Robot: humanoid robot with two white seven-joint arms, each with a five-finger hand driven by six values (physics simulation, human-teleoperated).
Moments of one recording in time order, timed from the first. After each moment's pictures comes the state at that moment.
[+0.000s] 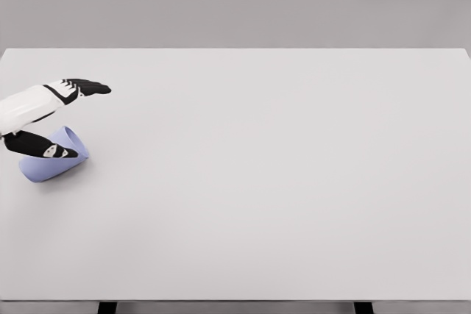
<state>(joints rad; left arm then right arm) -0.10 0.90 -0.05 -1.71 0.02 -0.50 -0.55 -0.01 0.00 -0.08 -0.01 0.08 -0.06 0.07</state>
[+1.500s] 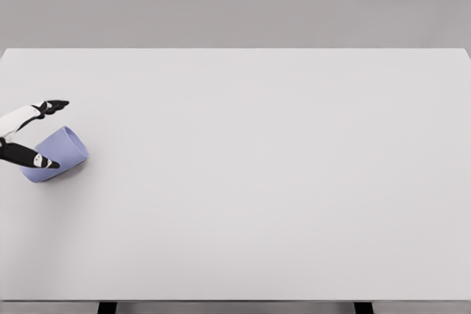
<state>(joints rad) -0.18 1.16 -0.47 -1.76 0.30 0.22 -0.15 -0.01 0.00 -0.08 -0.01 0.08 -0.06 0.07</state>
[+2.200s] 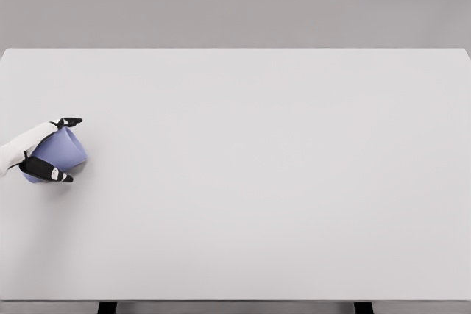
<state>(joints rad) -0.18 1.06 -0.50 -1.76 0.19 0.34 -0.16 -0.01 0.00 -0.08 -0.01 0.08 -0.06 0.07</state>
